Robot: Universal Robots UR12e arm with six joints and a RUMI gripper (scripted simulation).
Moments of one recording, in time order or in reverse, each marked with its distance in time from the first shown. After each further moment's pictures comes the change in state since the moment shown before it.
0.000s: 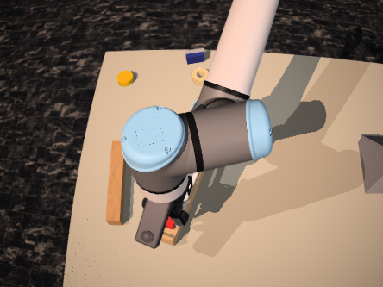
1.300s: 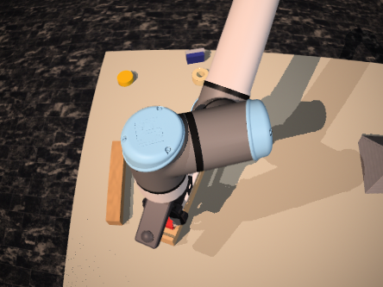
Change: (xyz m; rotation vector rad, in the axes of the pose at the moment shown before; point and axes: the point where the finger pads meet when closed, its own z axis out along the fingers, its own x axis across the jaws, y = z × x) arm 0.000 0.000 0.000 0.000 0.000 0.000
